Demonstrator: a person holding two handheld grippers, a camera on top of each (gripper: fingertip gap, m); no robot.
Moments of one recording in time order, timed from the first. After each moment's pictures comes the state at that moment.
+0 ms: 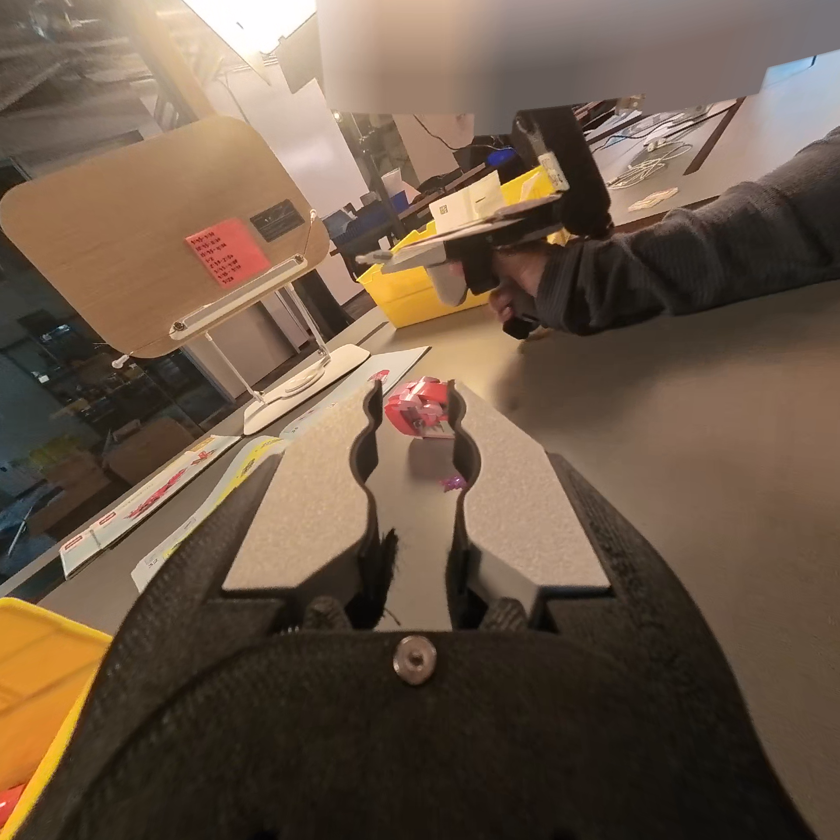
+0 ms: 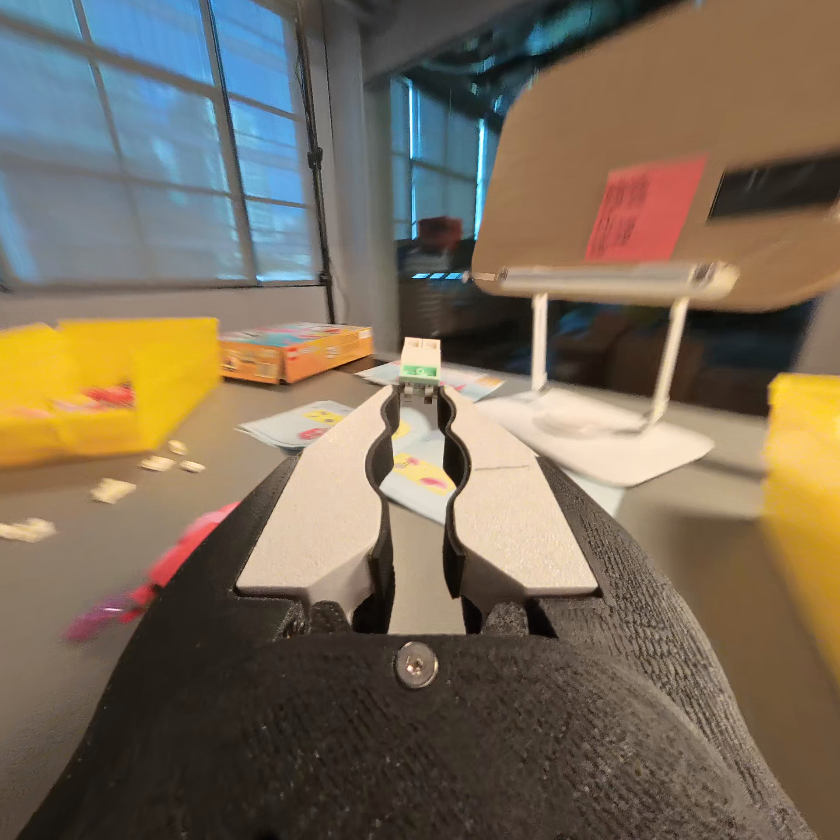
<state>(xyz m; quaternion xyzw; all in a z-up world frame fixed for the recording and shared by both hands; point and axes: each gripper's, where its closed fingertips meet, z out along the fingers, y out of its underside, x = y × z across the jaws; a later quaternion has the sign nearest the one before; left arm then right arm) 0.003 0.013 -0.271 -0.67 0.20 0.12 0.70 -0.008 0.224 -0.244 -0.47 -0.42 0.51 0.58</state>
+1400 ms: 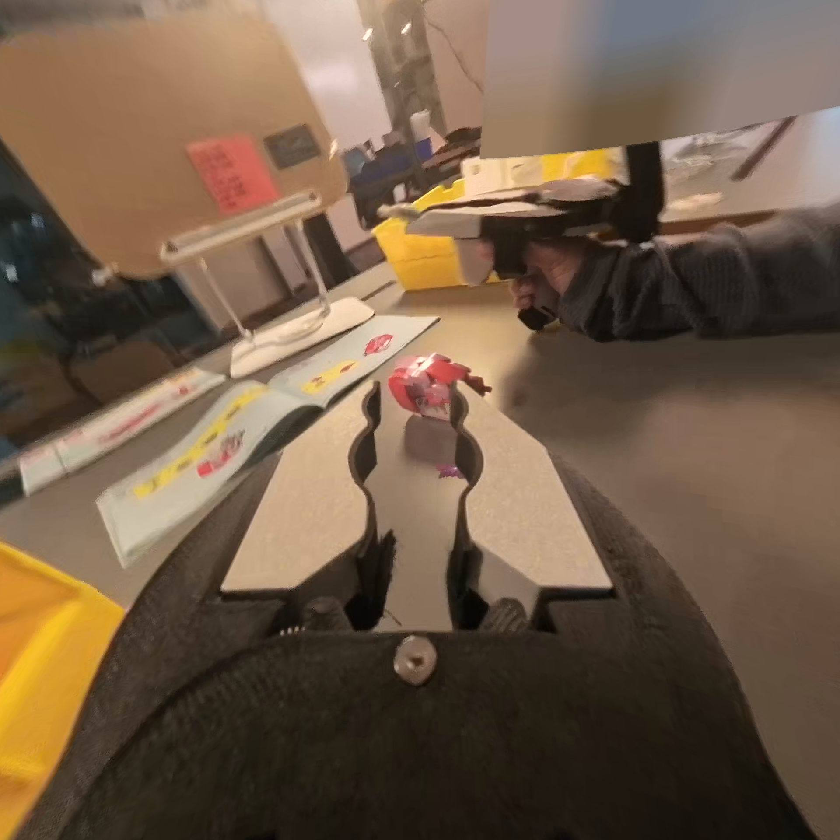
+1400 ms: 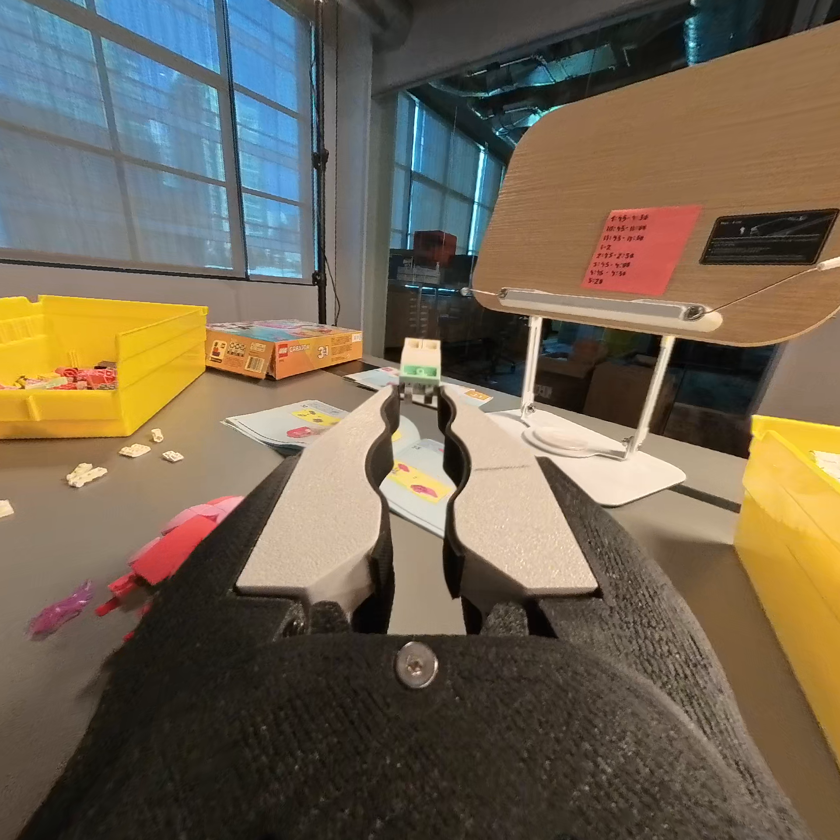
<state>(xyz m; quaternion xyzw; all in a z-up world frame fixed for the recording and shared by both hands) -0.010 0.024 -0.277 -0.72 0.11 0.09 0.68 -0.010 0.219 -0.242 -0.45 -0.43 0.49 0.61</state>
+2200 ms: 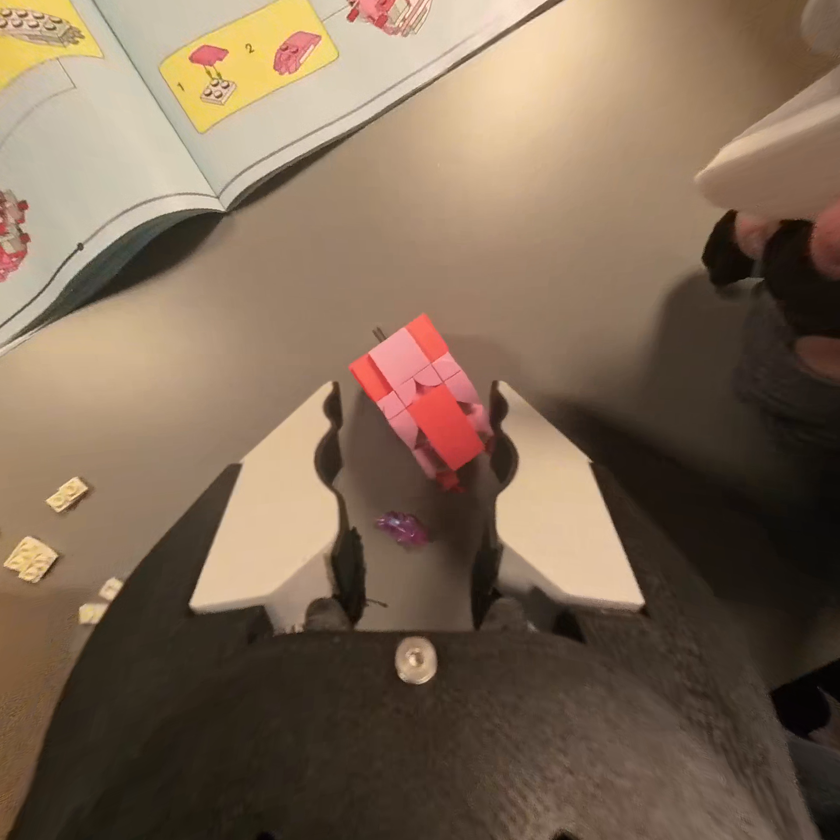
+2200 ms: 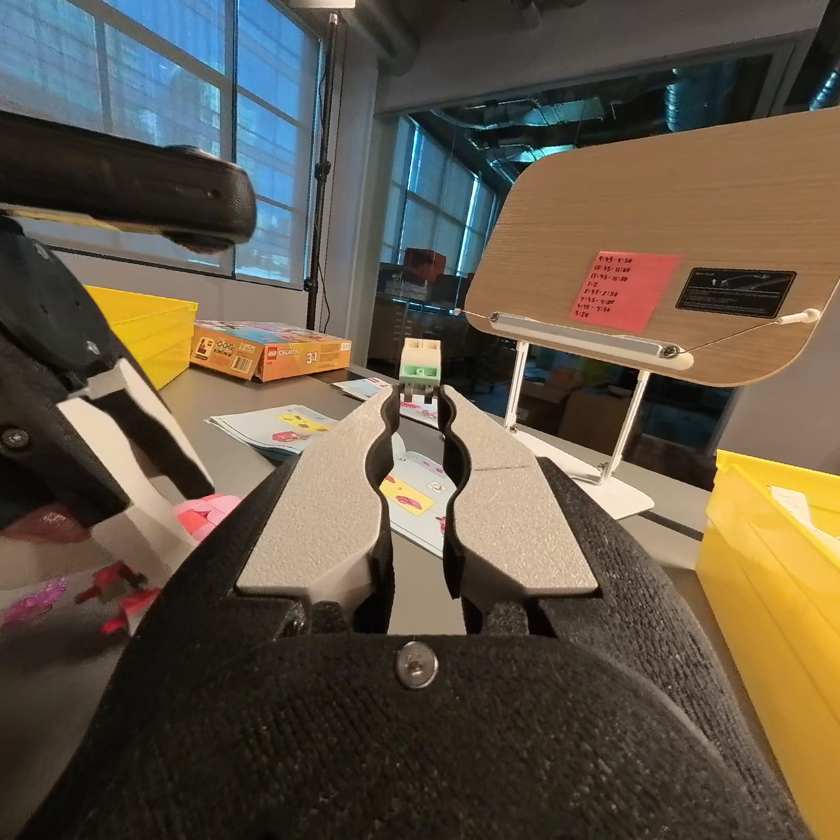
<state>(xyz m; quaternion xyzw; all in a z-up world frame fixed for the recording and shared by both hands) -0.023 0.127 -0.354 -0.96 -0.13 0.02 0.25 -0.003 0.216 -0.235 -0.42 -0.44 0.47 0.64</state>
